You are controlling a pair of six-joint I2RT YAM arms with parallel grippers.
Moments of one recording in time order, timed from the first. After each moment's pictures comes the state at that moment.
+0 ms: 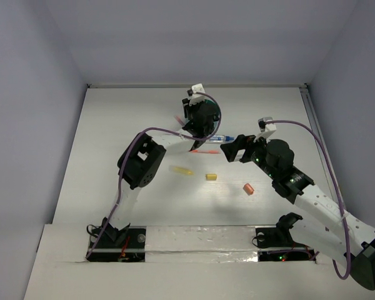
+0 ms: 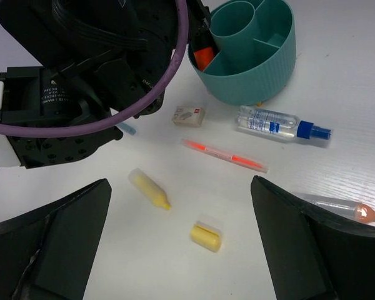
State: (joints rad) left arm -0.76 2.16 1.51 0.57 -1.11 -0.18; right arm 0.59 0.86 0.62 0.06 0.06 0.46
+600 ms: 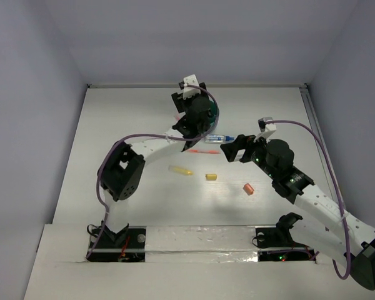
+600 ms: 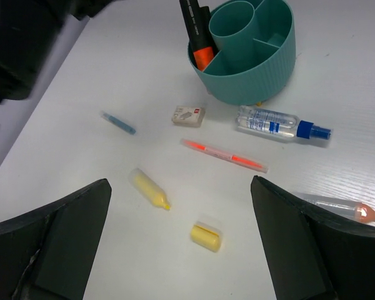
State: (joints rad) left arm -0.79 1.94 1.43 0.52 -1.06 -0.23; right arm 0.59 0.86 0.62 0.06 0.06 0.46
